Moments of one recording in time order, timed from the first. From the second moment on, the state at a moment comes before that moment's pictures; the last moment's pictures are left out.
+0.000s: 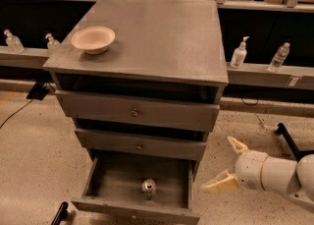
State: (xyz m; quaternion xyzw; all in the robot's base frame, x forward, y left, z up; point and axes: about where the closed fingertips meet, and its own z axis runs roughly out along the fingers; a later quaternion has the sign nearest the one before) arm 0.448 -0.188 0.649 -0.41 0.78 0.17 0.43
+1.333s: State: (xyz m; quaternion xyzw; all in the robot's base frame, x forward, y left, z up) arm 0.445 -0.122 0.541 -0.48 0.69 0.29 0.46
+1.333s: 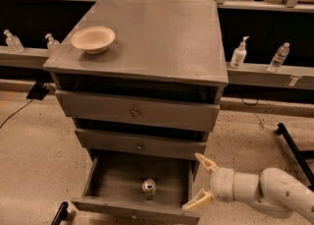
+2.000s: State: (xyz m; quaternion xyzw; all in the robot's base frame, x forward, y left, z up) arm 0.419 -0.074 0.454 -0.47 0.67 0.35 0.46
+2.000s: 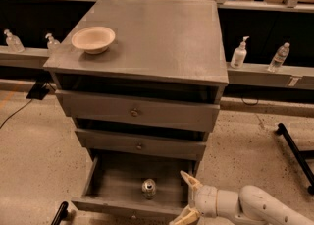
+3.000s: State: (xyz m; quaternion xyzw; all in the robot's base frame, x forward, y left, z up) arm 0.524 -0.042 0.385 -0.48 0.68 0.27 0.48
